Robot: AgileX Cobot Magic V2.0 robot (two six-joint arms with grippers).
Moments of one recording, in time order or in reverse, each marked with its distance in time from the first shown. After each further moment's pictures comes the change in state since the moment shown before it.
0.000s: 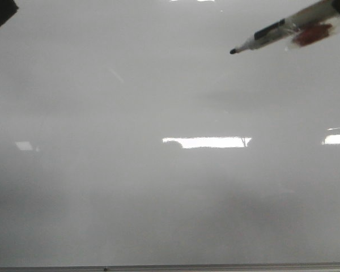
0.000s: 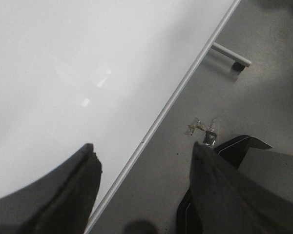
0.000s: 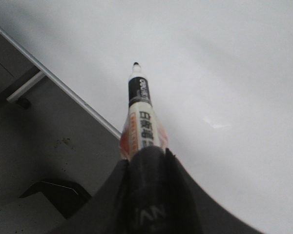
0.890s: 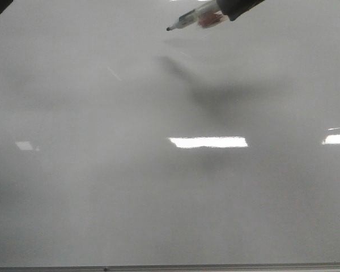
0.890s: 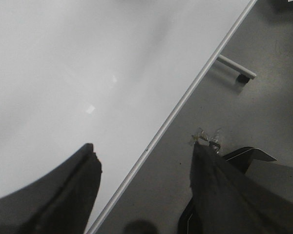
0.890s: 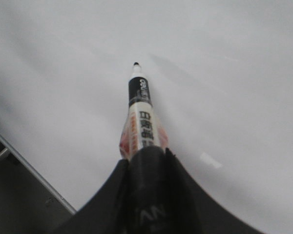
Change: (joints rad) left arm 0.010 -0.013 0.006 -0.013 -0.030 -0.002; right arm 0.075 0.465 -0.317 0.052 -0.274 0.017
